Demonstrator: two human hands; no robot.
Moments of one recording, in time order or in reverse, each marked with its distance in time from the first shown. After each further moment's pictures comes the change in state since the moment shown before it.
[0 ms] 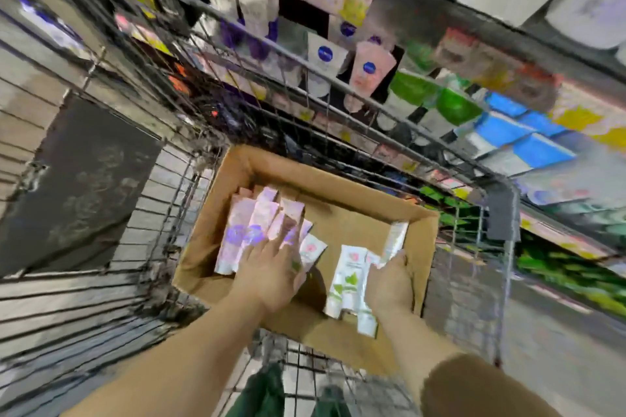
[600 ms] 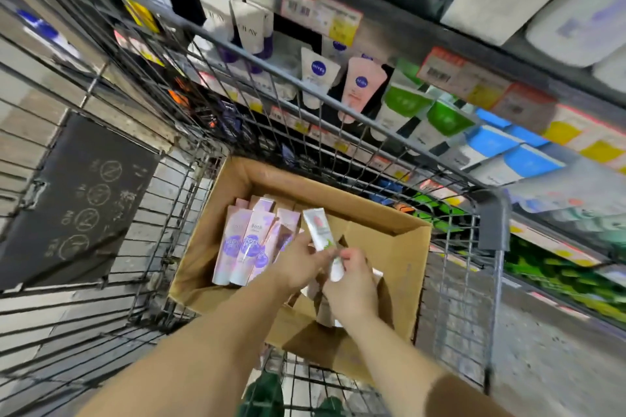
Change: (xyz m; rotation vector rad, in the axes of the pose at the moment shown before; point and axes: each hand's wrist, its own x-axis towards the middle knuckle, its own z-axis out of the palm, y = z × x) left_hand 0.031 0.053 -0.045 -1.139 -0.227 -0.249; right_hand -0.046 -0.038 -0.010 0.469 -0.054 -0.261
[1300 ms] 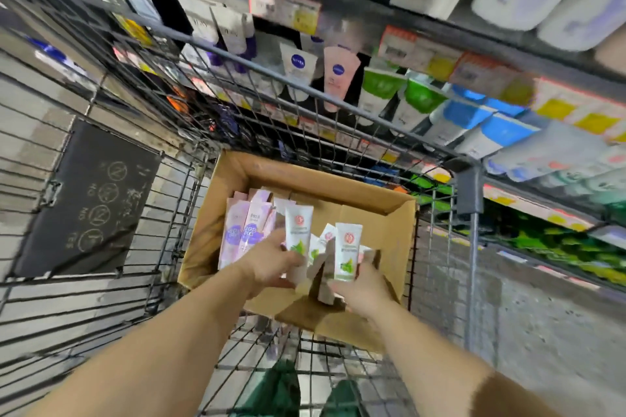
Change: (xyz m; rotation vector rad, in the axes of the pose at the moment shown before) left_hand -0.040 -0.013 -0.021 -0.153 -0.064 -0.176; right_hand -0.008 0.051 -0.016 0.110 -0.220 0.232
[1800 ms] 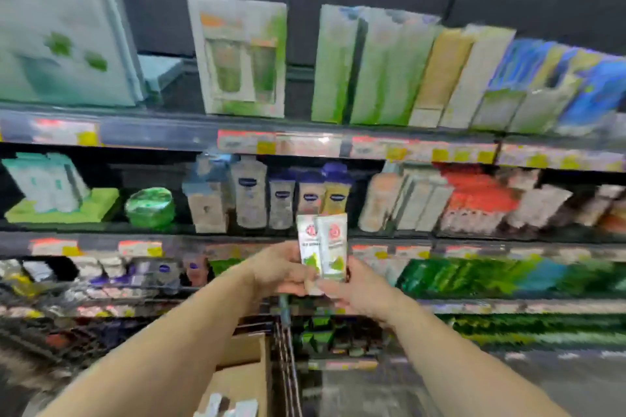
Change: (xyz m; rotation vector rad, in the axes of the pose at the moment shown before) left_hand -0.193 0.248 0.247 0.487 -0.492 0.574; right_hand -0.252 -0.009 -0.317 0.256 0.224 -0.669
